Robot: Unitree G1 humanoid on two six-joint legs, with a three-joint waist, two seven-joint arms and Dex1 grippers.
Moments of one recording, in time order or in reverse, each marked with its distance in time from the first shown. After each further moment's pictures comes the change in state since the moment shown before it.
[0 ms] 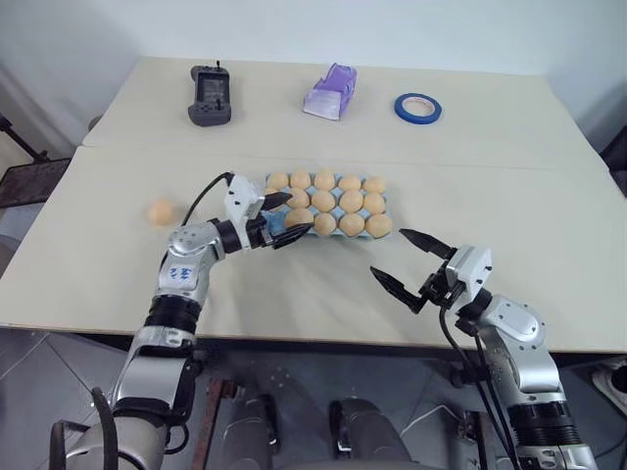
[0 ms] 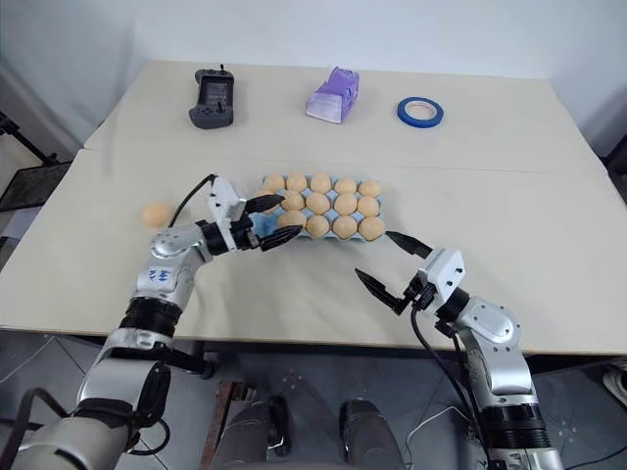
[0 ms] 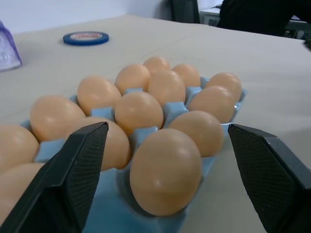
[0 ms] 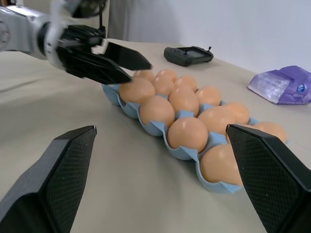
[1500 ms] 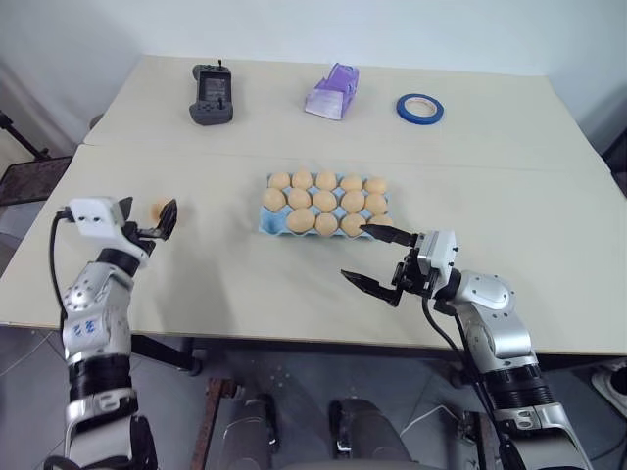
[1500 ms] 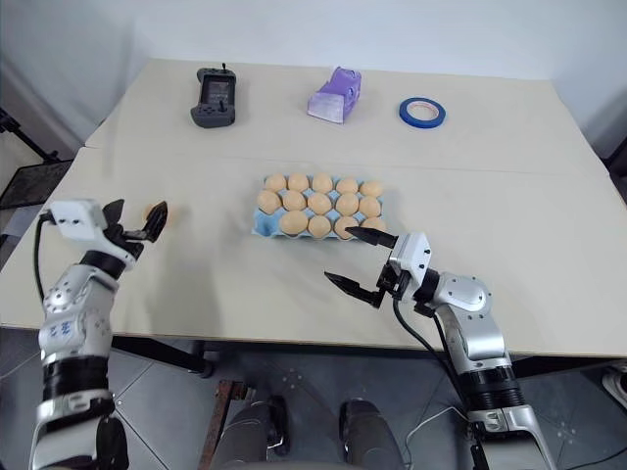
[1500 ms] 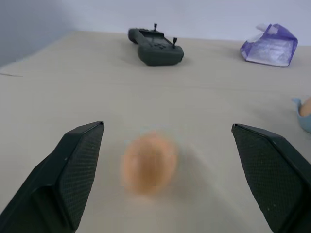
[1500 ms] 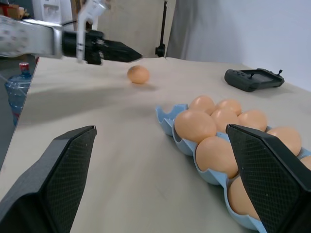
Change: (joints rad) left arm 0.205 0.088 0.350 -0.125 -0.067 0.118 0.590; right arm -0.192 0.035 0.092 0.125 0.027 0.025 0.193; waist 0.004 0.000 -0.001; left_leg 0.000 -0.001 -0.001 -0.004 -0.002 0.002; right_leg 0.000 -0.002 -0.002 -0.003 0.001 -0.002
